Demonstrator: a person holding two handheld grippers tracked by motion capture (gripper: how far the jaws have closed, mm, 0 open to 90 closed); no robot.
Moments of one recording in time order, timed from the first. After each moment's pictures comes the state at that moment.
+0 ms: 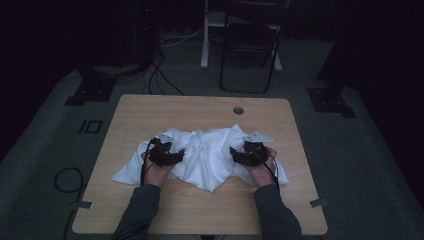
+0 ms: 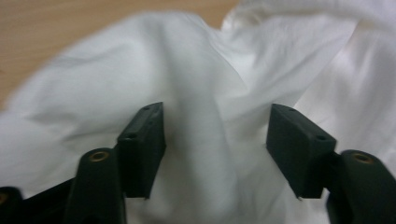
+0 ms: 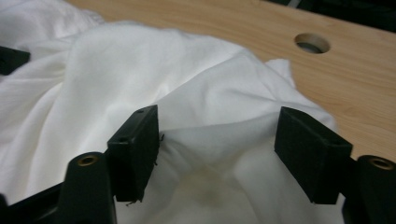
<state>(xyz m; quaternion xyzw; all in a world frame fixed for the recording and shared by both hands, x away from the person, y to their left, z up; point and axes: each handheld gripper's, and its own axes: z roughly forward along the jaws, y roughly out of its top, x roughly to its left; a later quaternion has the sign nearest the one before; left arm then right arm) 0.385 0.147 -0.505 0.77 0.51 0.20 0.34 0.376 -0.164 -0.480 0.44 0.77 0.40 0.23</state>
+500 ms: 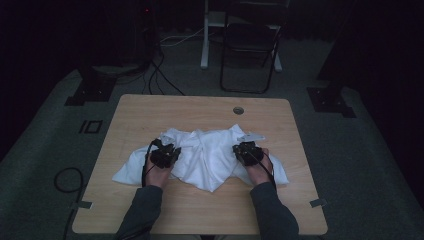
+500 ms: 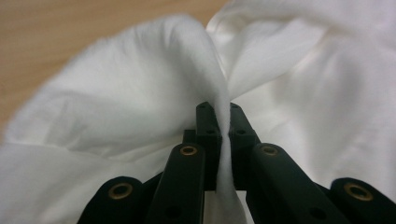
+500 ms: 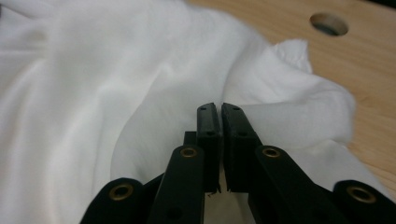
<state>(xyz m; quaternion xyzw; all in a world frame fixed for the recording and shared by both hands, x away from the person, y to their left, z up) 0.363 0.148 -0.486 0.76 0.48 0.21 0.37 0.378 -0.156 -0.484 0.43 0.79 0.36 0.22</state>
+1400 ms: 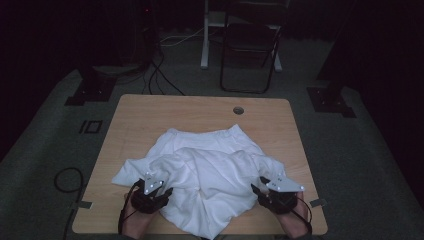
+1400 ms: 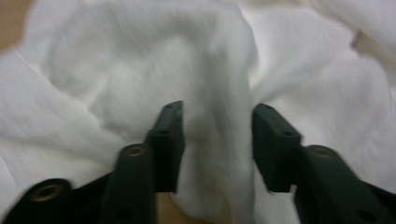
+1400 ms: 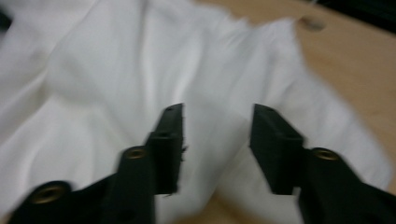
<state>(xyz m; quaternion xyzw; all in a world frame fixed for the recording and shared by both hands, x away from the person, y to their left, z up) 0.249 0.175 -0.504 0.79 0.45 0.22 0.35 0.238 -0.218 -0.469 0.38 0.80 0.40 0.25</state>
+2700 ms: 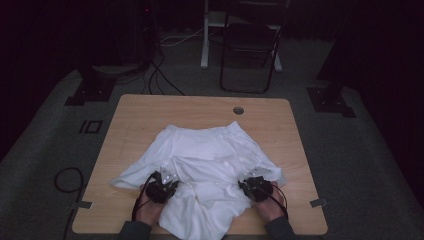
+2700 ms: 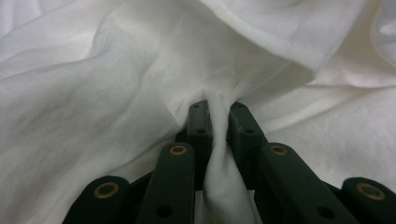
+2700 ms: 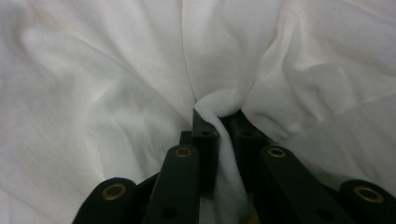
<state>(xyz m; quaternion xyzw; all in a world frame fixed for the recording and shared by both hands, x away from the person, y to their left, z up) 0.288 0.151 -0.539 0.82 0.43 0.21 0.30 0.298 -0.182 -0.538 0.42 0.83 0.33 0.16</state>
